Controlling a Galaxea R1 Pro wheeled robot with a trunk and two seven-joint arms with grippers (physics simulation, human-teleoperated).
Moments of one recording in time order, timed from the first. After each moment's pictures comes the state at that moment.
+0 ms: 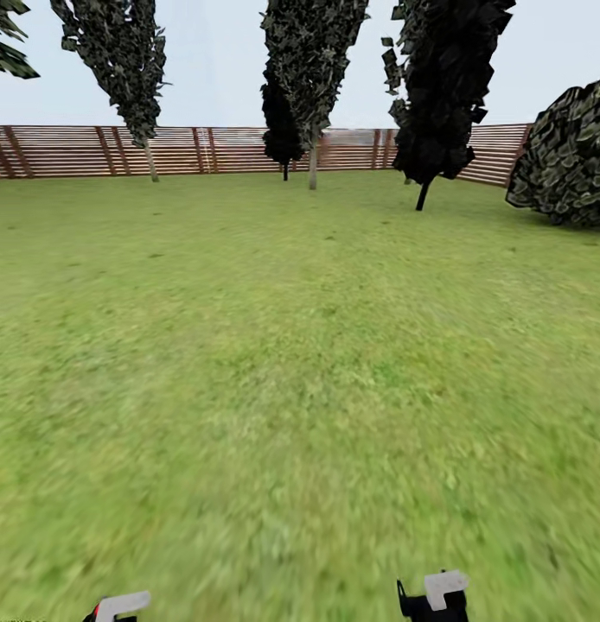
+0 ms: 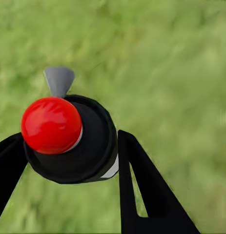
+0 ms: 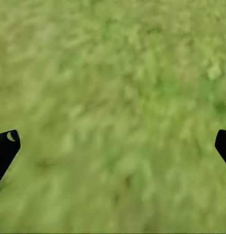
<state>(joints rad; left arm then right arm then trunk) -0.36 0.14 -0.10 -0.12 0.15 -0.39 0.23 -0.40 -0.02 -0.42 -0.07 0.64 -0.60 -0.16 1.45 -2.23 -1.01</state>
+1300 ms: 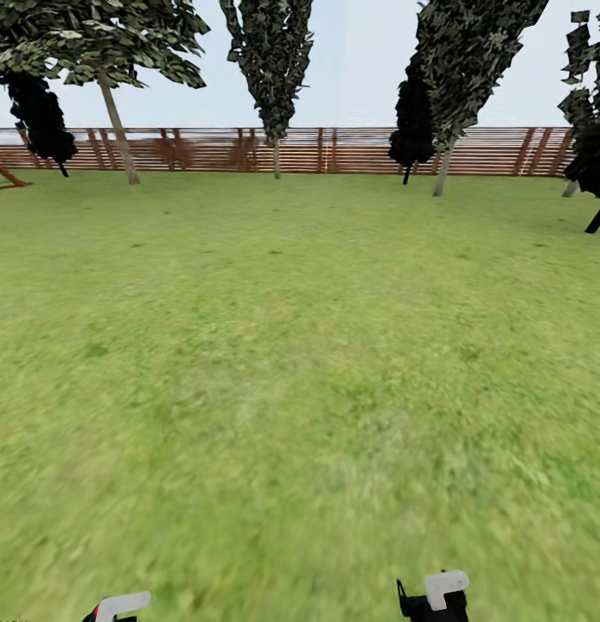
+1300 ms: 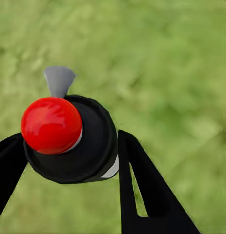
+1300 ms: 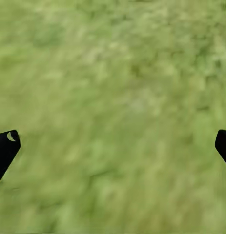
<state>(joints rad) -0.36 0.14 -0.10 -0.11 0.15 -0.39 0.23 -0.40 -0.02 -0.42 -0.07 0.64 -0.60 -0.16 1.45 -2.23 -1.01</state>
